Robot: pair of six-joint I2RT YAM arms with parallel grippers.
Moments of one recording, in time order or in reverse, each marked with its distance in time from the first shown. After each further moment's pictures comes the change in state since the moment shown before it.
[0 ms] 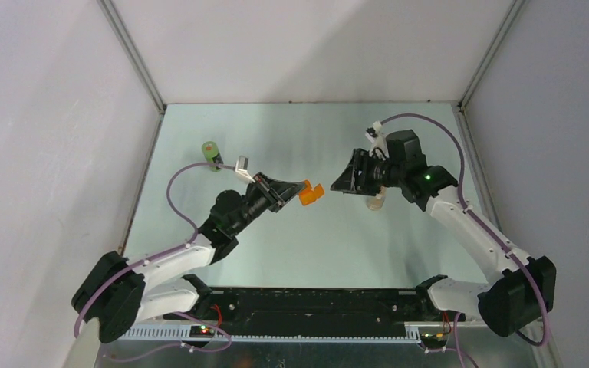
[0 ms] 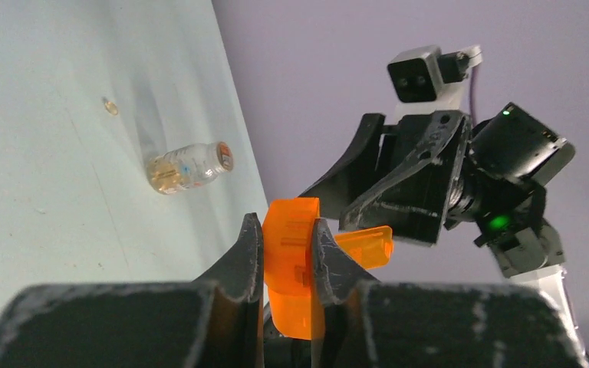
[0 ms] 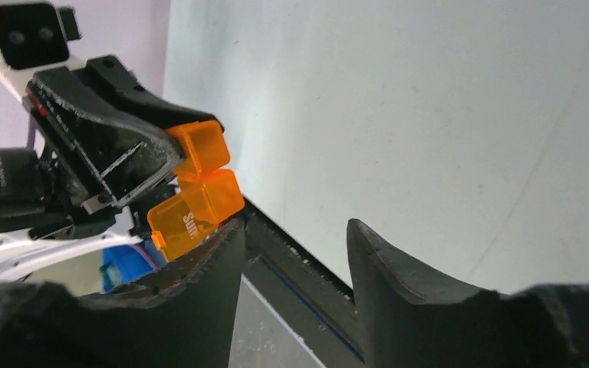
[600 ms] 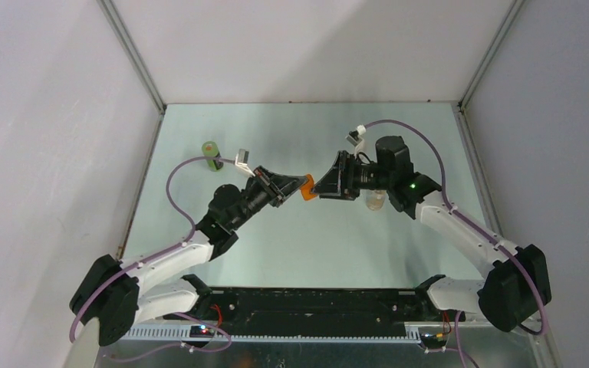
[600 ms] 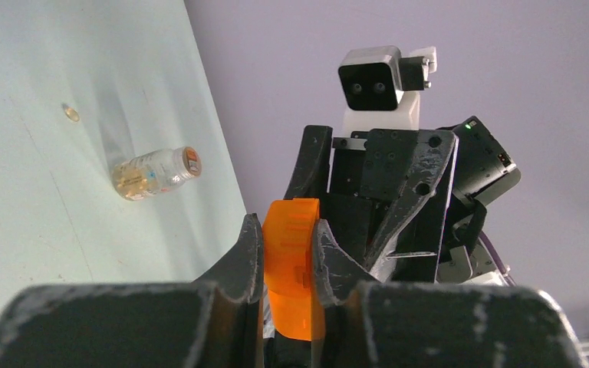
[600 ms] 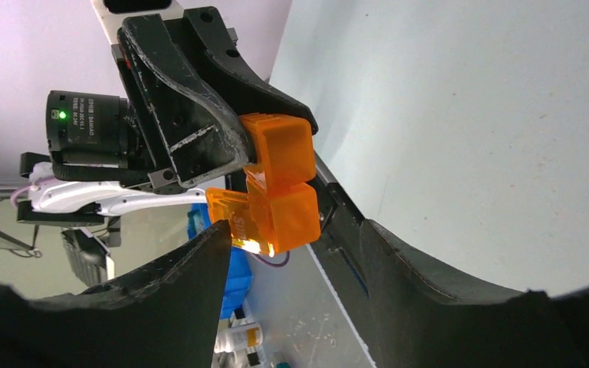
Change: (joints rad) left arm 0.000 -0.035 0.073 -0.071 0.023 -0.029; right arm 0.079 0.023 -0.134 0.387 -0.245 0.215
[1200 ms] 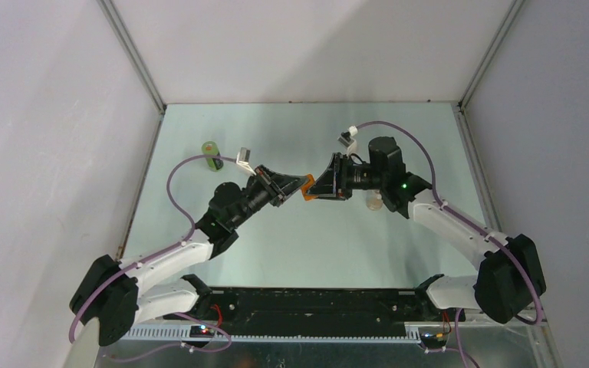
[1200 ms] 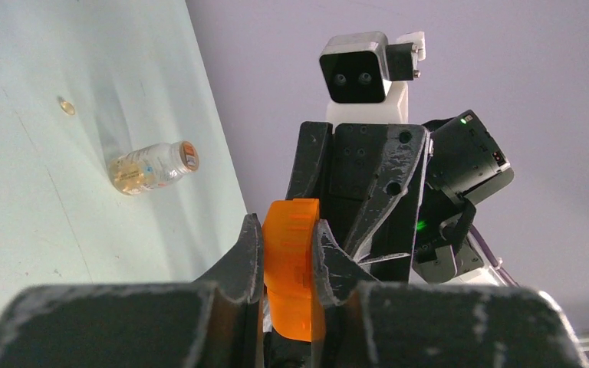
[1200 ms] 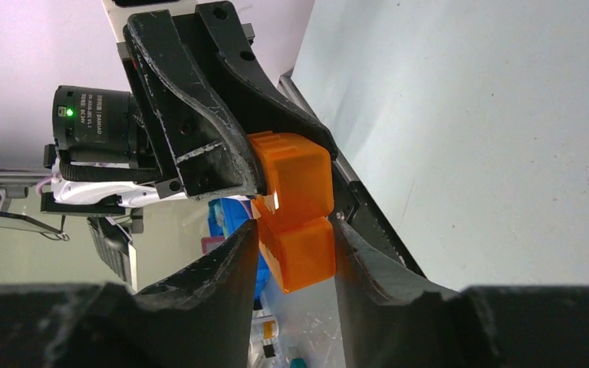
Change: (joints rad) left arm 0.000 0.000 0.026 -0.032 0.021 0.000; right arm 0.032 0.061 -0.015 0.130 -0.047 0.082
